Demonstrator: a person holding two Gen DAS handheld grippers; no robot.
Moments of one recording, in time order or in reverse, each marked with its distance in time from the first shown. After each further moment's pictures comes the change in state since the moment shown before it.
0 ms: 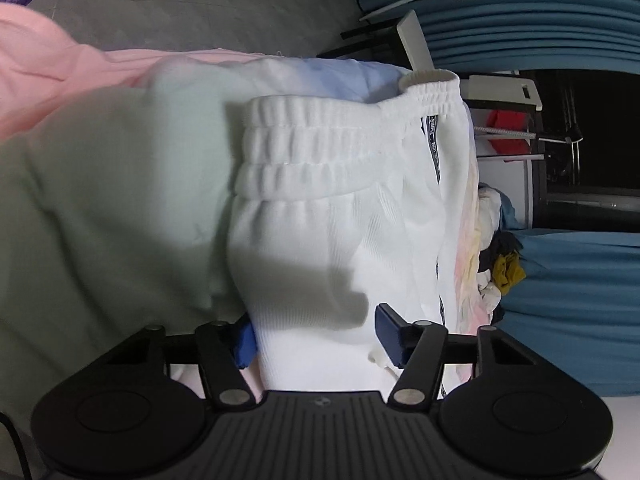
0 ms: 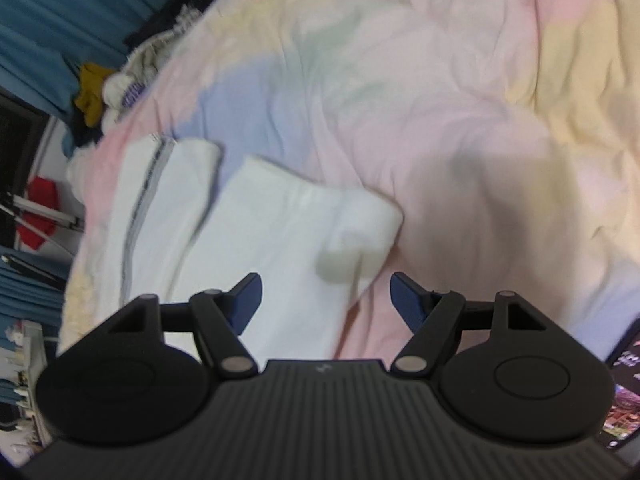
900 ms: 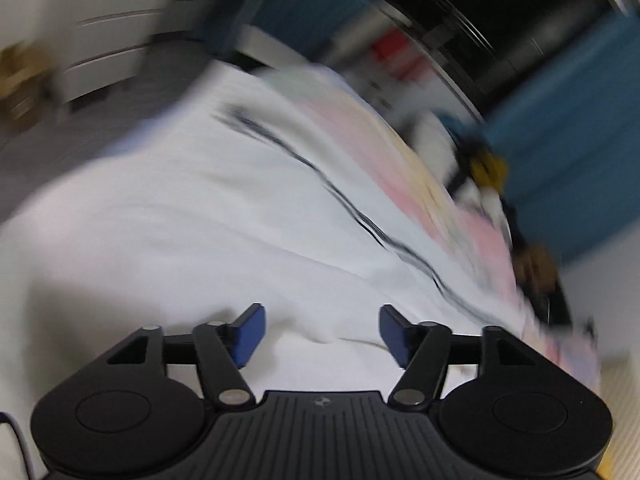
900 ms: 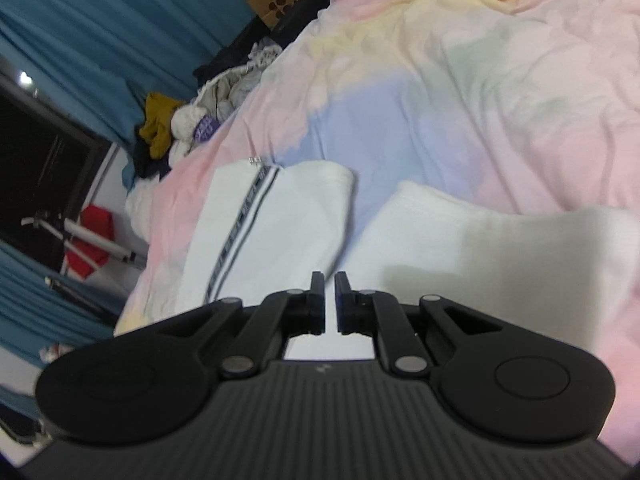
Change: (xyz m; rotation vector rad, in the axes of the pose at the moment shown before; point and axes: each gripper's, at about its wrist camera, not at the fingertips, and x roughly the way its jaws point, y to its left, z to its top) left arm -0.035 -0.116 -0.089 0.572 -0.122 0.059; right arm 0.048 0.109 -0.011 -0.044 -0.172 0.200
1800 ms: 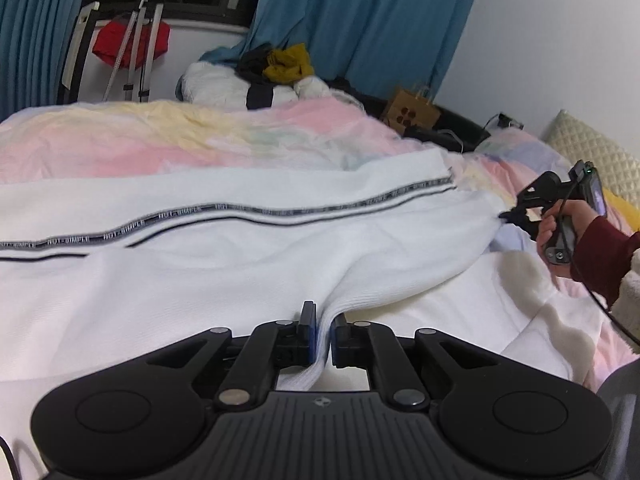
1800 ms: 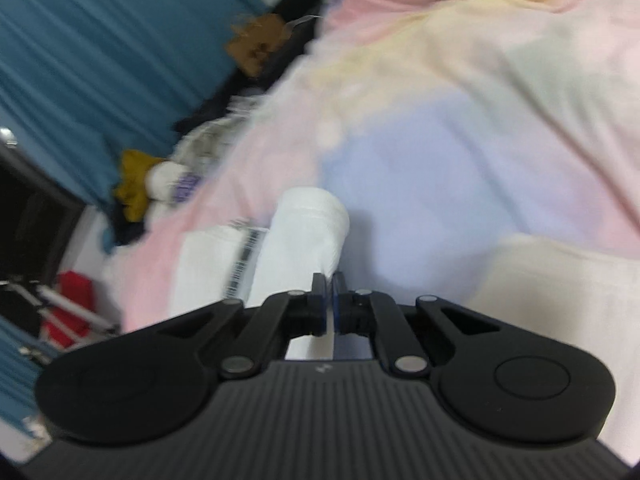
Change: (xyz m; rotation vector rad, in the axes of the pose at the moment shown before) left arm 0.216 -0.194 -0.124 0.841 0.112 -0.290; right arm 0.124 0.036 0.020 0.105 -0.206 -0.082
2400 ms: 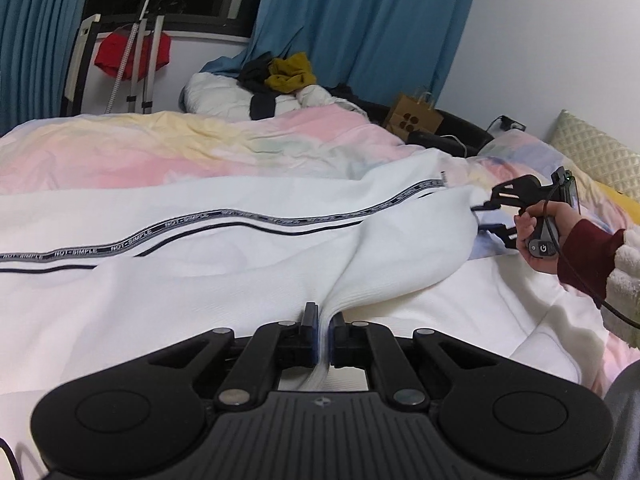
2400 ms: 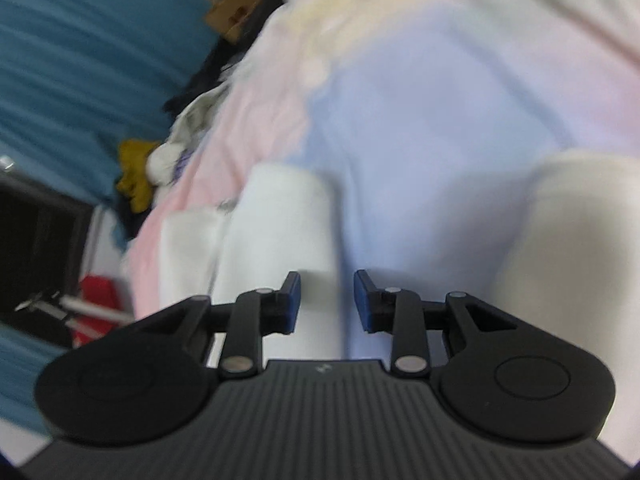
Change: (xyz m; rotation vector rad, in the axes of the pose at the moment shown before) left arm -0.004 0.002 0.000 0.015 -0.041 0.024; right arm 0.062 -0.007 -0.009 0.104 0.157 0.136
